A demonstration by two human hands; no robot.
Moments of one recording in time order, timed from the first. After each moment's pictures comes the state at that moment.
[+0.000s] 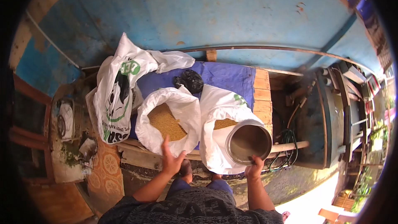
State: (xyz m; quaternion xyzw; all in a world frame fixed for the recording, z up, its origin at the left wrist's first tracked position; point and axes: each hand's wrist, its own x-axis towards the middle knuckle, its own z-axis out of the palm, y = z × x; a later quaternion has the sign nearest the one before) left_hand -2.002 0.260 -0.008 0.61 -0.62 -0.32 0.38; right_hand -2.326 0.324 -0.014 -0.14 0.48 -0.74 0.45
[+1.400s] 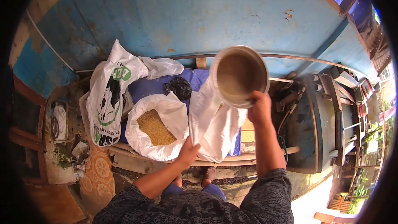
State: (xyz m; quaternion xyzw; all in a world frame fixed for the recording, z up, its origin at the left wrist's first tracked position) left_hand -2.127 0.216 -0.017 0.50 -0.44 -0.65 0.38; right_hand -2.374 0.098 0.148 -0.23 0.45 -0.71 0.48
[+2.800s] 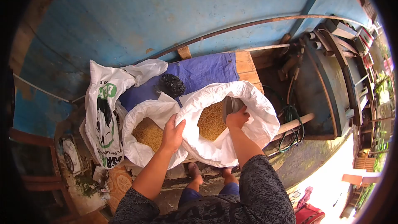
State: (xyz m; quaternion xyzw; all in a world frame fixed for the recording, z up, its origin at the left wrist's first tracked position) left_hand -2.115 0.120 0.019 0.48 -0.49 -0.63 0.37; right_hand -2.355 0.140 -0.139 -0.17 0.93 -0.25 0.20
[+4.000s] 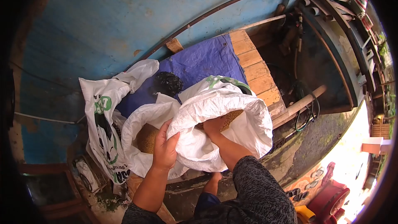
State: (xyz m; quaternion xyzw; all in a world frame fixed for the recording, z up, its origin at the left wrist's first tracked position) left_hand -2.103 0.128 0.043 0.38 -0.45 -0.72 0.36; right_hand -2.222 0.132 -0.236 -0.23 0.87 -0.39 0.16
